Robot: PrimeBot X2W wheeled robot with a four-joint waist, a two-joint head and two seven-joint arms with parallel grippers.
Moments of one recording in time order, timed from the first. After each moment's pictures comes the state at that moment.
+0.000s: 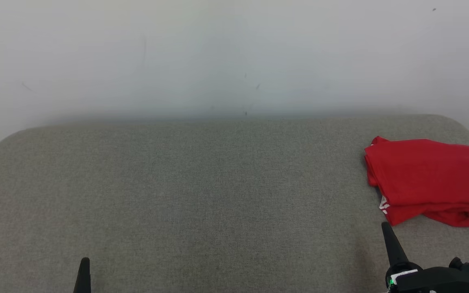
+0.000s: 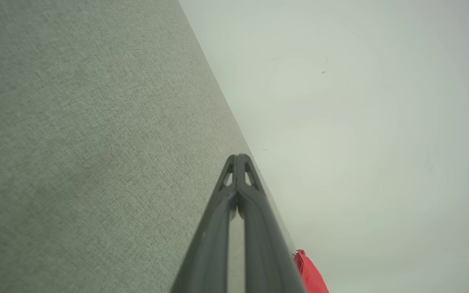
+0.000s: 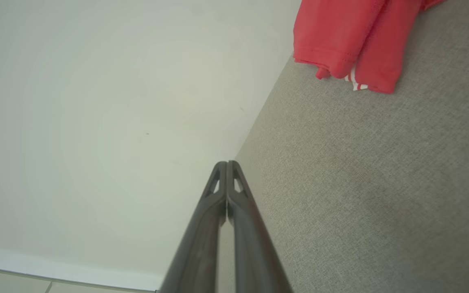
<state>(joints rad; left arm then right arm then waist) 0.06 0.05 0.10 0.14 -1.23 -0.10 0.01 -0.02 -0.08 0.00 0.21 1.24 0.13 0.00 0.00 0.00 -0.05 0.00</state>
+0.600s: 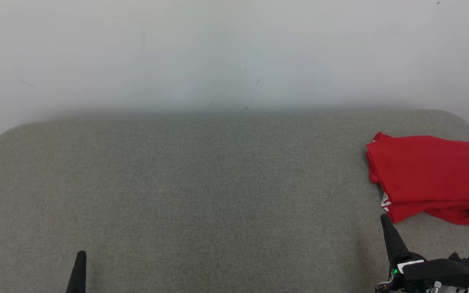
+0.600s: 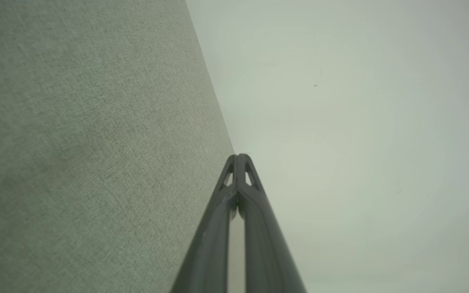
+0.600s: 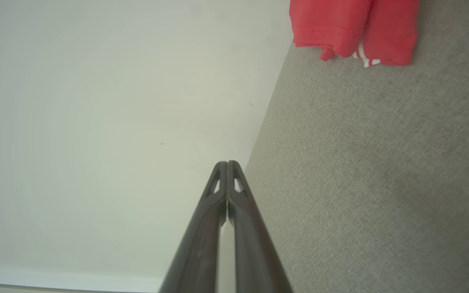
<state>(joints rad) 0.03 0.05 0.12 0.15 -1.38 -0.11 0.05 -0.06 -0.07 -0.01 0.23 1.39 0.13 0.04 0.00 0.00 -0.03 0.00</state>
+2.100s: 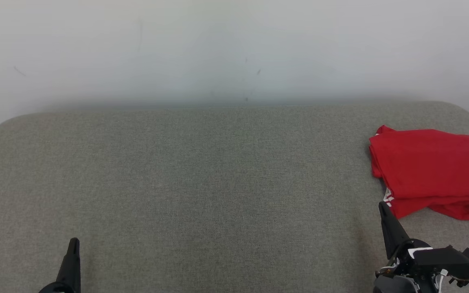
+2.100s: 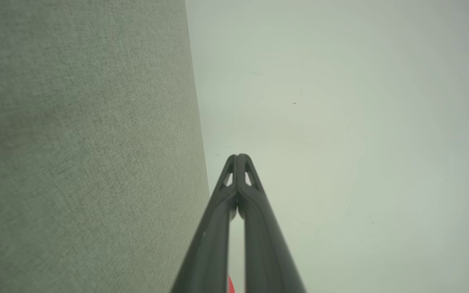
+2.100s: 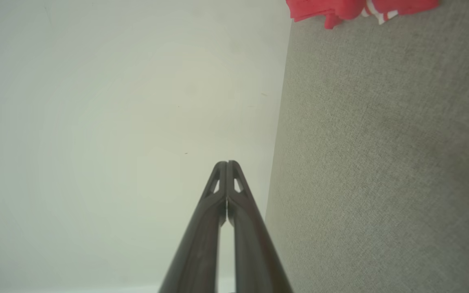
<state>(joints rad) -0.01 0.05 0.17 0.16 -1.62 -0.13 0.11 -0.12 -0.05 -0.05 0.26 1.62 0.13 0.11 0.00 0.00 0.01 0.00</state>
